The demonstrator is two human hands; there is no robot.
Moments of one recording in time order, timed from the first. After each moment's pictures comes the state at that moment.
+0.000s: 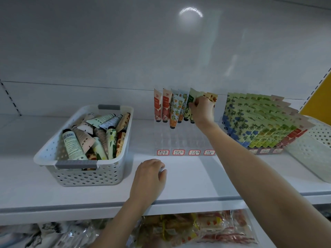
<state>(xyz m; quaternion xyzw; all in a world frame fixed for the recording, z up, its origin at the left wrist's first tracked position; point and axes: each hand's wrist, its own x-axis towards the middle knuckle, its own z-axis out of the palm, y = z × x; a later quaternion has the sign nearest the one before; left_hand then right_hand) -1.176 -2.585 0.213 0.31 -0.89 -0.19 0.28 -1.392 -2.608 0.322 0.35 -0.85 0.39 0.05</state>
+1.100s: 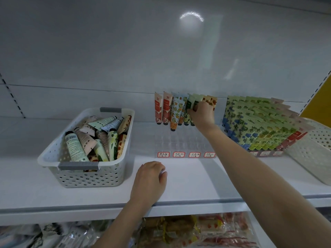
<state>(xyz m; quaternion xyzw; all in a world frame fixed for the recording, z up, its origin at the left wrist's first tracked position) -1.176 -2.584 0.212 0.32 -0.89 -0.18 0.27 -1.390 -2.601 0.326 0.37 -0.86 0.35 0.02</state>
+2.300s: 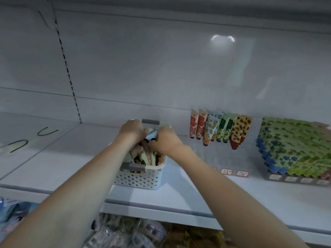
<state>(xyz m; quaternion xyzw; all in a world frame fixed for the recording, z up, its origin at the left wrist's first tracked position) -1.109 -2.741 0.327 0.54 -0.81 -0.14 0.15 -1.193 -2.636 0.342 0.59 -0.75 0.23 -0.17</state>
